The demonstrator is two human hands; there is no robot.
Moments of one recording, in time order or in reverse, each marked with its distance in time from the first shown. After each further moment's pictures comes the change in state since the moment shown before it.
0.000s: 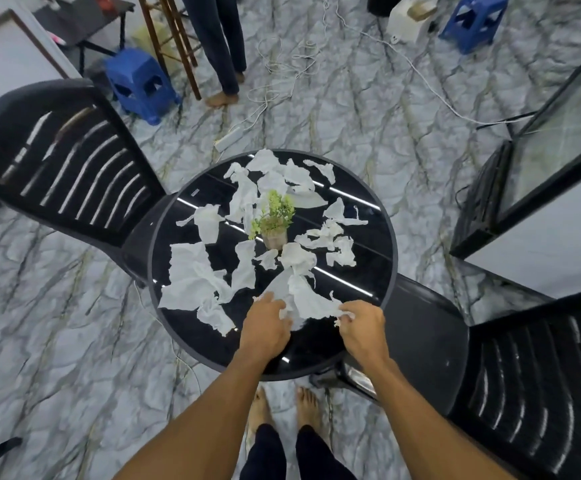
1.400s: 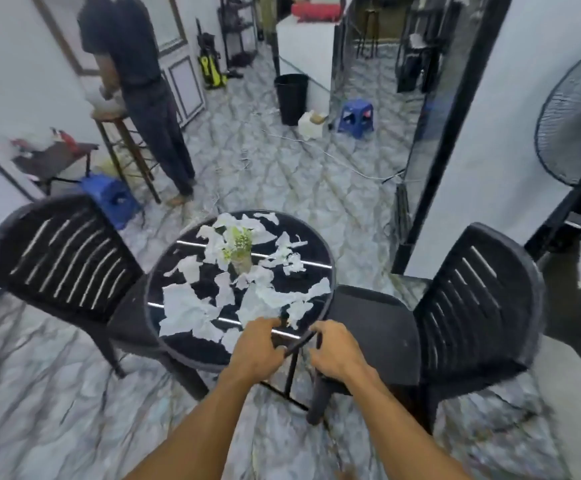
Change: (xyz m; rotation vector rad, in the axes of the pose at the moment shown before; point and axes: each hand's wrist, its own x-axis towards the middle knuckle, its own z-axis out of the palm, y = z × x) left_hand -0.161 0.041 -0.058 0.003 -0.079 0.253; right_hand -0.199 -0.036 -0.067 -0.141 -0.060 -0.070
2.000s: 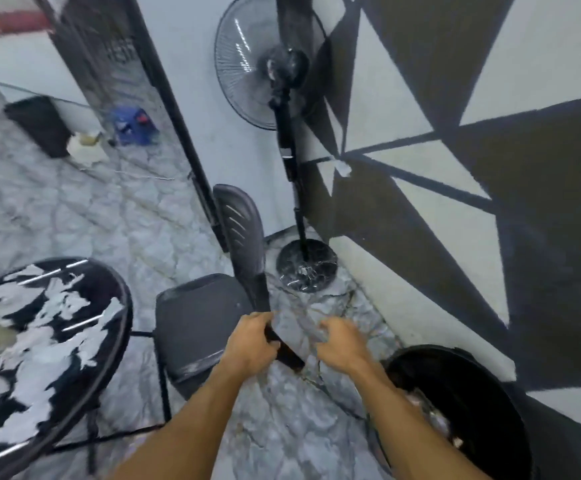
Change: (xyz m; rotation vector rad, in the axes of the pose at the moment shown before) left_hand -0.116 0.279 0.222 0.231 -0.402 0.539; right_hand -0.273 0.300 -0.097 0.244 0.334 0.588
